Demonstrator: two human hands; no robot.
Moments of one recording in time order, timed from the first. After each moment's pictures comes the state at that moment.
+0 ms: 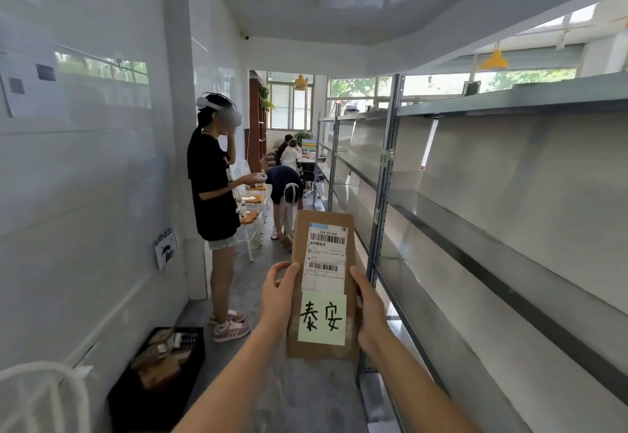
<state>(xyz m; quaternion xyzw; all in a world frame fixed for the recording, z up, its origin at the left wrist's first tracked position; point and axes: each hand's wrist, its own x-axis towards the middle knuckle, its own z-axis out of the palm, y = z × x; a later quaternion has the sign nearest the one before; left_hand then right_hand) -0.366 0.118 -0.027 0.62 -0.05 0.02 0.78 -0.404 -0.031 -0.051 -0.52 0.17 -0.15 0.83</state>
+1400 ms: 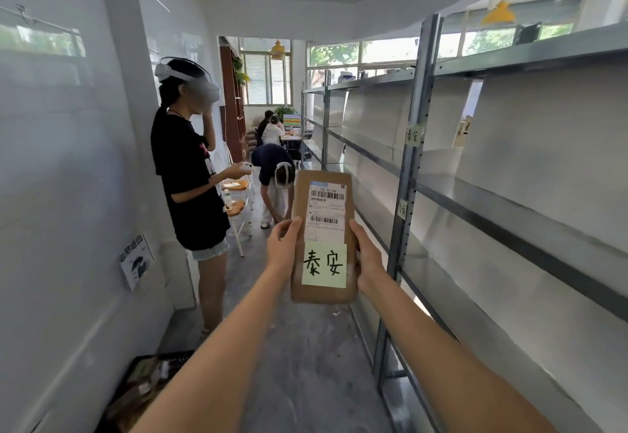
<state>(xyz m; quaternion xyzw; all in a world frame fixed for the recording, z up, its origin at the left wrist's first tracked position) 0.004 0.087 -0.024 0.66 -0.08 -0.01 0.75 -0.067 -0.052 -0.028 -0.51 0.18 -0.17 0.82</state>
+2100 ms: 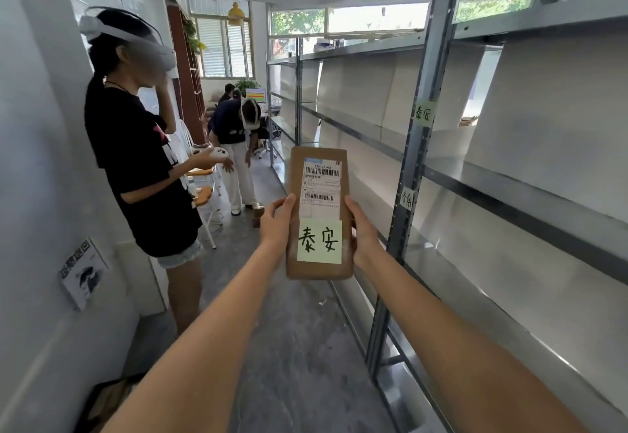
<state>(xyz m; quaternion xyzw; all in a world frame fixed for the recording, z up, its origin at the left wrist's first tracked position) 0.199 0.061 -0.041 0.66 -0.12 -0.07 0.74 0.115 -0.074 -0.045 -0.49 0.25 -0.21 0.80</state>
